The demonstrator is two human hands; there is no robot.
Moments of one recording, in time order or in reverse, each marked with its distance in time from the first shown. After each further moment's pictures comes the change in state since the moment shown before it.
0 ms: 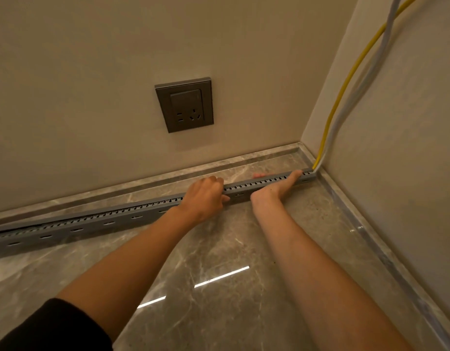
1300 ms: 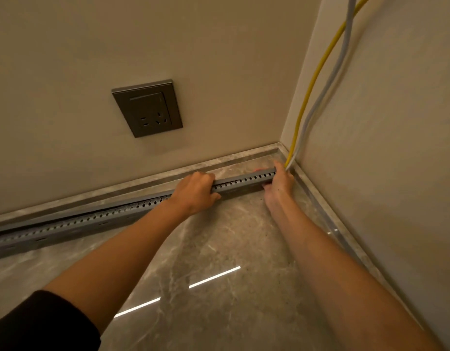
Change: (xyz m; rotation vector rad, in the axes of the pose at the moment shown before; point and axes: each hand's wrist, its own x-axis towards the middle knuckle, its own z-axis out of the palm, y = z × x) left_hand 0.035 0.029 -0.001 0.001 -0.032 -0.026; right_hand 0.065 -0.060 -0.015 -0.369 -0.199 -0.160
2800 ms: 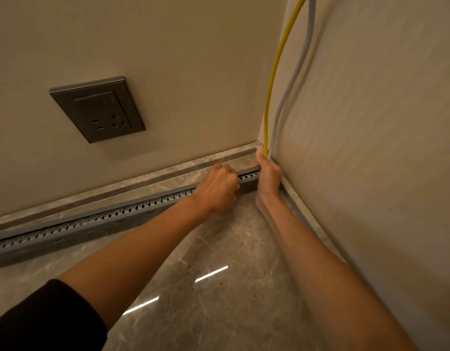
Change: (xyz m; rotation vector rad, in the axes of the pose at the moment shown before) left_hand 0.039 0.078 0.011 0.136 0.128 0.244; right_hand 0.027 -0.018 -0.014 -0.238 -0.053 -0.193
